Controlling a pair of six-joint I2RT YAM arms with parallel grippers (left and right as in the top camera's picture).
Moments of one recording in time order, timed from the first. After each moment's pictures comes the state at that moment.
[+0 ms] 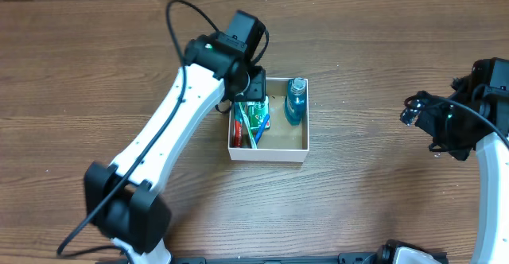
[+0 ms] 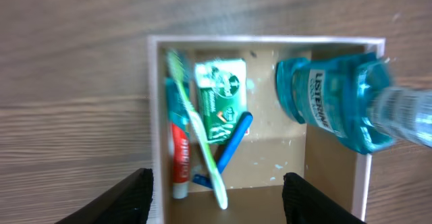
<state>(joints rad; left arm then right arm) -0.48 1.84 1.77 -1.16 0.00 -0.46 -0.28 1.33 1.30 -1.23 -0.15 0.30</state>
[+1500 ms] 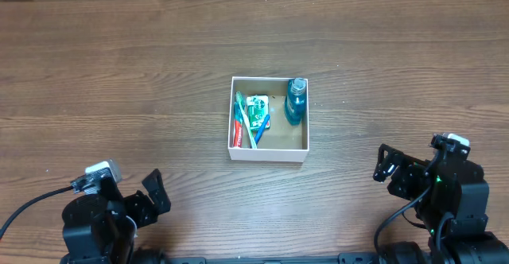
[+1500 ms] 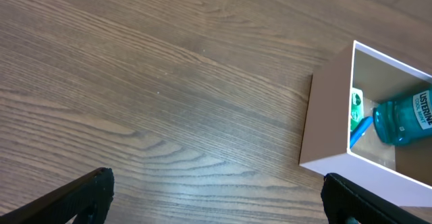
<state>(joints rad) 0.11 0.39 0.79 -1.09 0.03 -0.31 0.07 0.56 0.84 -1.01 0.05 0.44</state>
